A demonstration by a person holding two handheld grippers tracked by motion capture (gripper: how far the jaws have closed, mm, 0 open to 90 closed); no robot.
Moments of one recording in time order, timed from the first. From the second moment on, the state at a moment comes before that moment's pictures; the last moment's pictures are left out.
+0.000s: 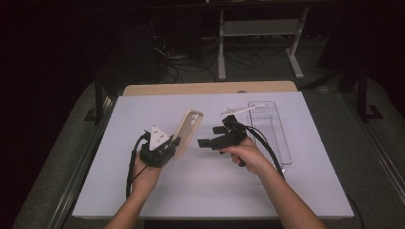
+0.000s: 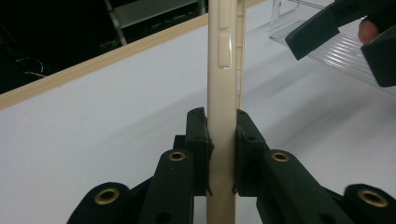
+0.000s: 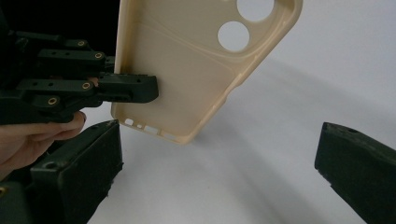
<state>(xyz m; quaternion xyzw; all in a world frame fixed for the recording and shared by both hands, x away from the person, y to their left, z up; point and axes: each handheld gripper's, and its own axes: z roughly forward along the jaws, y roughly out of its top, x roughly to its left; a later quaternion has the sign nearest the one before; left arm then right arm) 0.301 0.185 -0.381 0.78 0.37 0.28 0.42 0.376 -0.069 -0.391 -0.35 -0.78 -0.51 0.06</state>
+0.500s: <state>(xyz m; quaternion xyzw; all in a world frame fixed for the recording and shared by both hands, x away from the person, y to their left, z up) 0.299 0.182 -0.381 0.78 0.36 0.29 0.42 0.377 -0.067 -0.399 -0.37 -0.74 -0.56 0.08</state>
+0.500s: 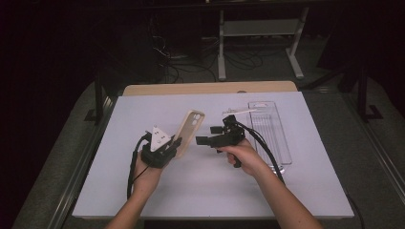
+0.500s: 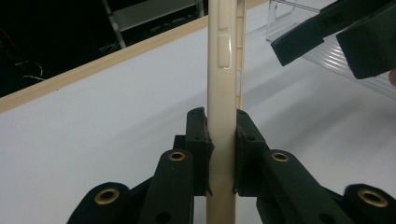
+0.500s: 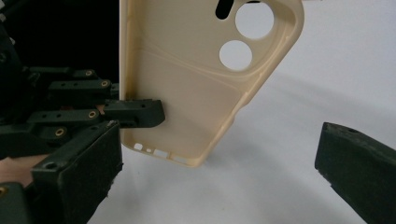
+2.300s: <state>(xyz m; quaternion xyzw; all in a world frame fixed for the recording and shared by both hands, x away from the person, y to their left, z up) 0.286 0.146 -0.388 0.79 0.33 0.28 0.44 0.374 -0.051 -0.406 -0.42 -0.67 -0.60 0.12</state>
